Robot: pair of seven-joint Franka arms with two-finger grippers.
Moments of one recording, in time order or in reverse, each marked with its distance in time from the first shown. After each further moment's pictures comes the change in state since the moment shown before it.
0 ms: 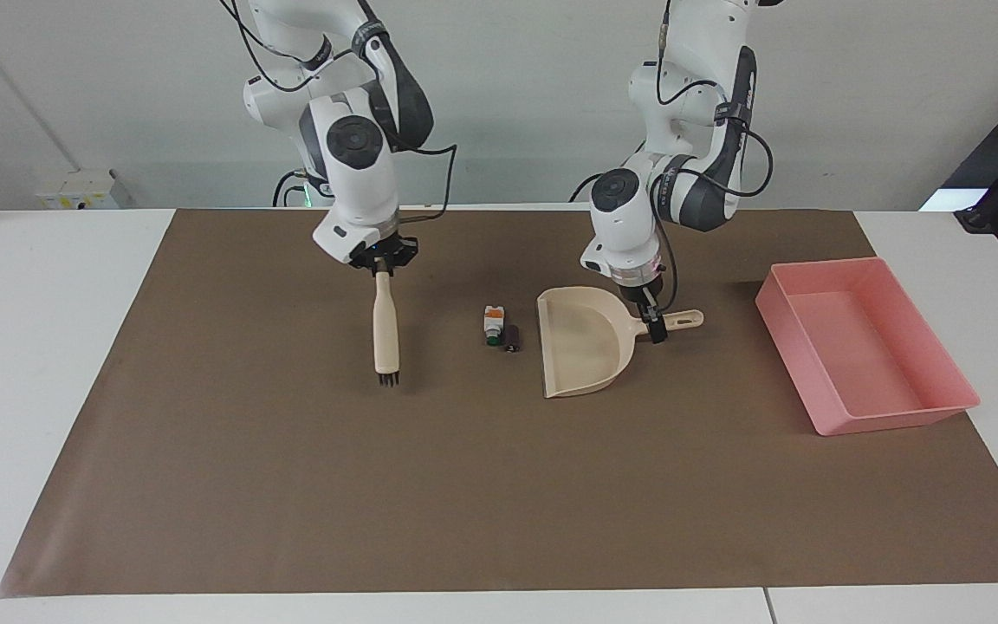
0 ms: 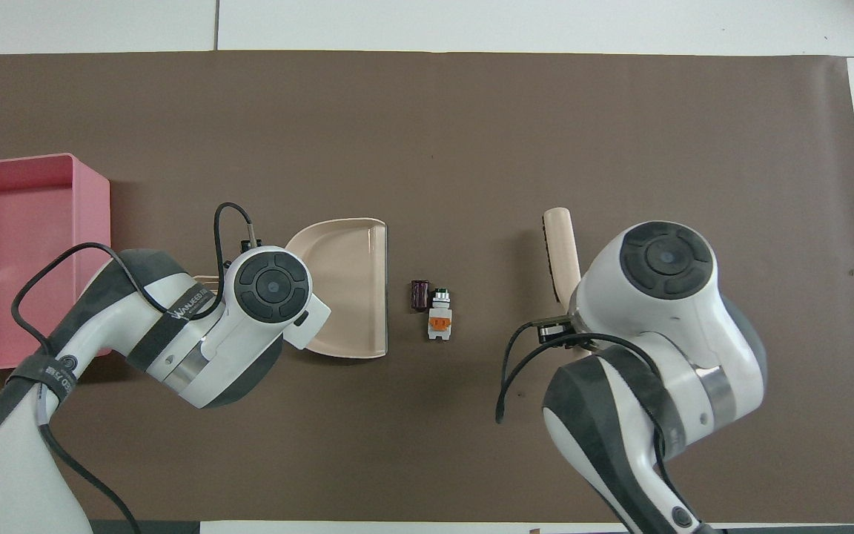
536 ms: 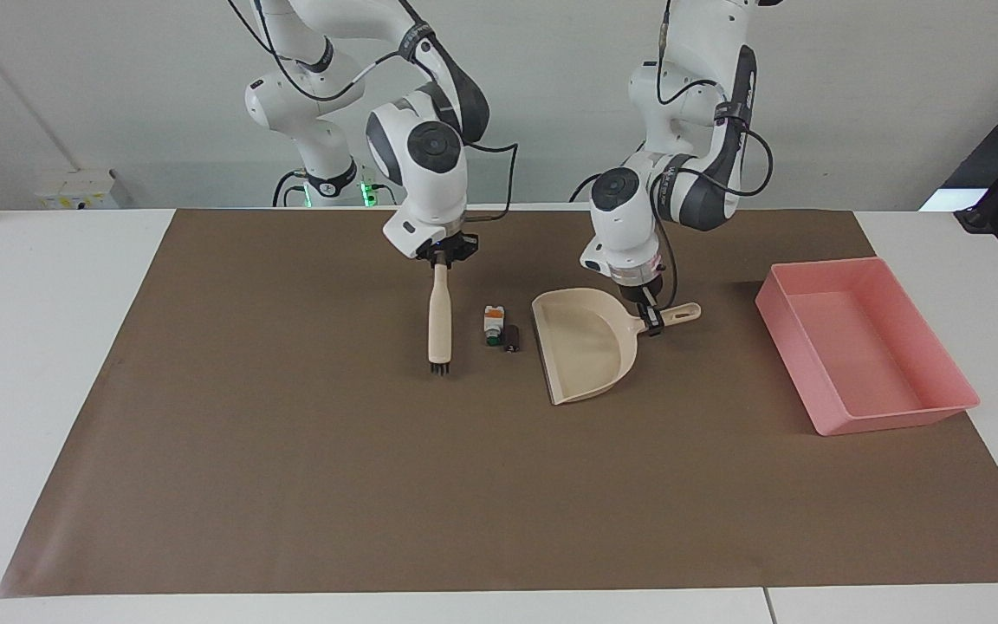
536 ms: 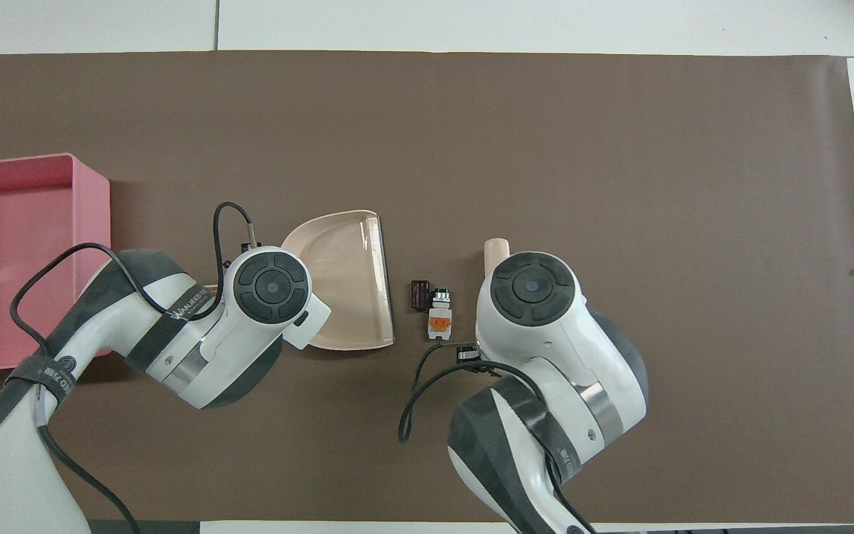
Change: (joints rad) left arm 0.000 -0.004 0.000 0.002 0.000 0.000 0.000; right arm 0.159 0.092 0.001 0.048 0.079 -0.003 0.181
